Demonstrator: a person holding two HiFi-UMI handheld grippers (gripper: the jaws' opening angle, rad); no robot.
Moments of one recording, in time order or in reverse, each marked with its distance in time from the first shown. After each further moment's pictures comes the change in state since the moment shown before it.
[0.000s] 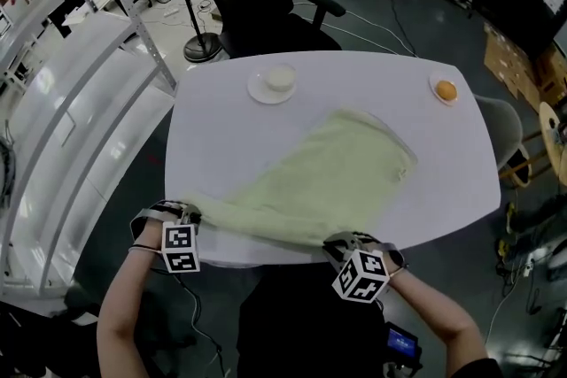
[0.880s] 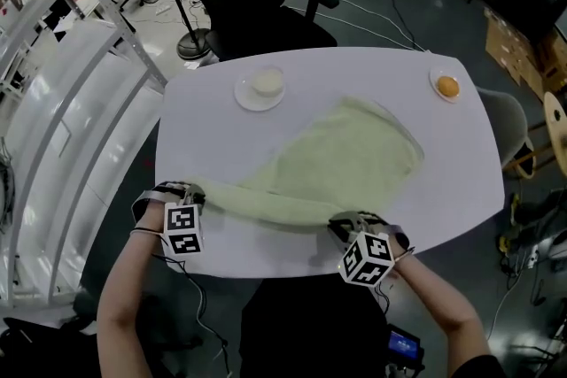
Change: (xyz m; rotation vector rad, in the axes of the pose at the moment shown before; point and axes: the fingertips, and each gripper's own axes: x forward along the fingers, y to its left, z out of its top) left arm 0.017 0.093 0.029 0.022 -0.007 0.025; right arm 0.003 -0.088 -0.012 0.010 -0.004 -0.093
